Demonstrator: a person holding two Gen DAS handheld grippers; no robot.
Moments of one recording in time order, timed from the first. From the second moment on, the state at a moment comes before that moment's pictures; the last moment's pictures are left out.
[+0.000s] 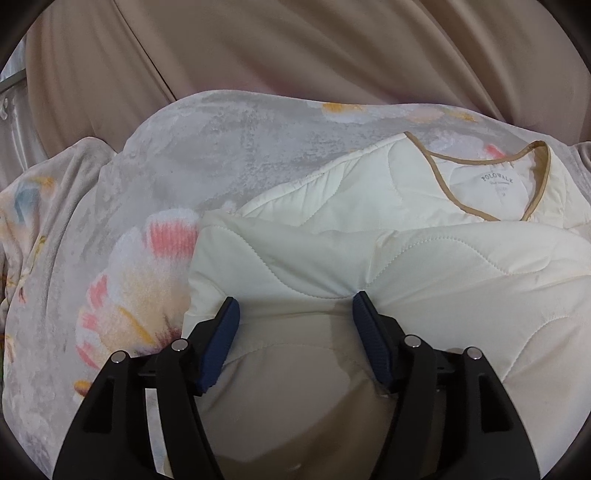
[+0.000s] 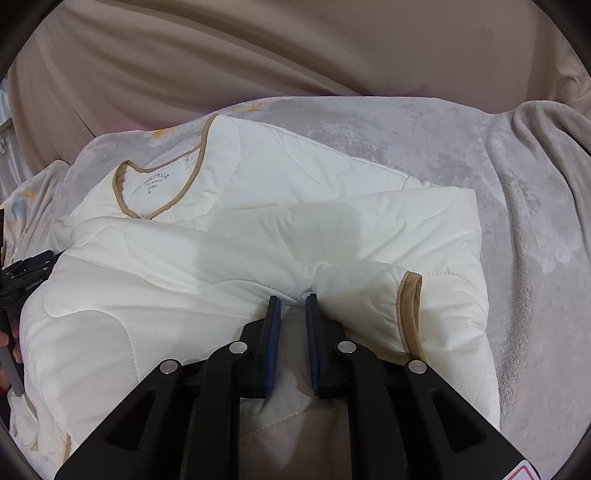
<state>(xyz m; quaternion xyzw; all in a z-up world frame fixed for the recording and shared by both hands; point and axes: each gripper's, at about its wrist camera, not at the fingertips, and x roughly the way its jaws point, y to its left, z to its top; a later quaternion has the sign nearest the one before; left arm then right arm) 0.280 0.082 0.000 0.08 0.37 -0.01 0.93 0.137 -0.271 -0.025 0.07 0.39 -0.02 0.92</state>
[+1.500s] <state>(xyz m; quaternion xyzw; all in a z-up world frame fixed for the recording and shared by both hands) -0.057 0.198 -0.003 -0.12 0.47 -0.16 0.86 -0.227 -0.265 -0.042 0.30 0.38 0.05 0.87</state>
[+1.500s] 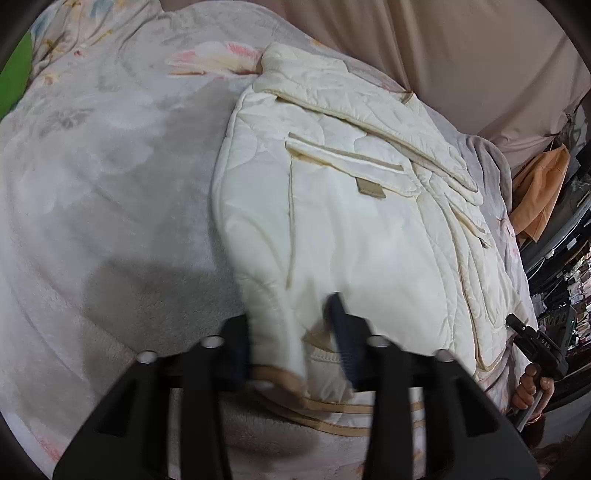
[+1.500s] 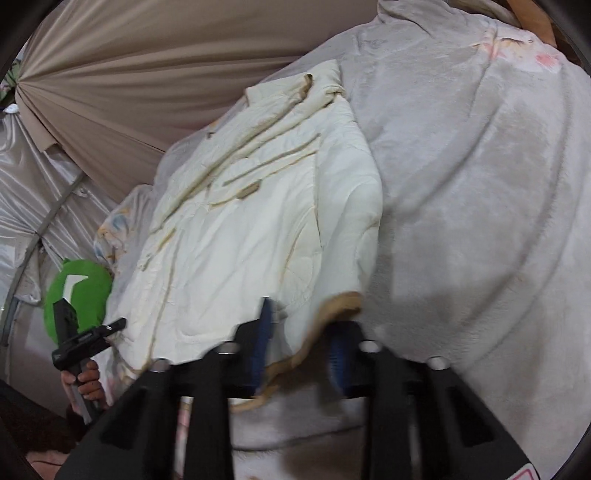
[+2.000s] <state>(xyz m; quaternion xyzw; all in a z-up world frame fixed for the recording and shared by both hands) -0.180 0.234 0.168 -0.15 0.20 -0.26 0.93 -0.351 -0.244 0.126 0.19 0.14 0.12 0.96</state>
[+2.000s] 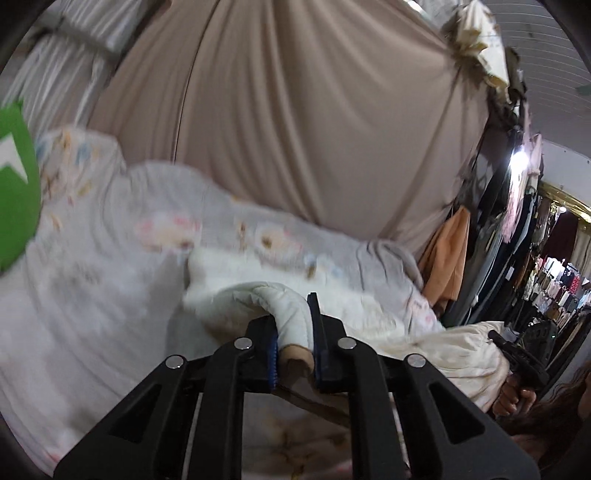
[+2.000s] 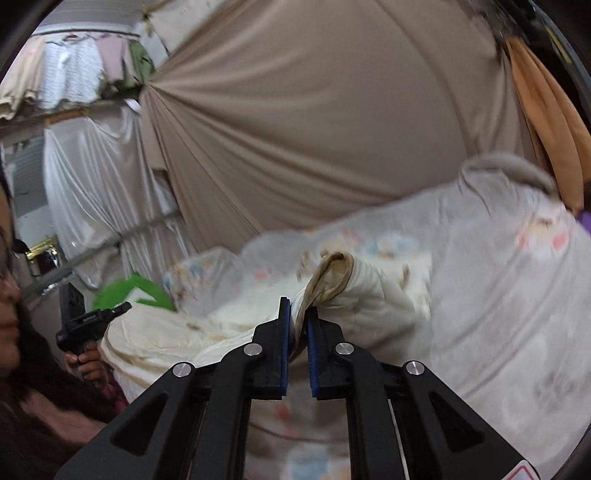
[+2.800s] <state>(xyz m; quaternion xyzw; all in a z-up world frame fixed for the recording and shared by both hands) 0.151 0.144 0.022 -0.06 0.40 -0.10 0.91 -0.006 -0.323 0.000 0.25 0.34 -0.01 0.91</state>
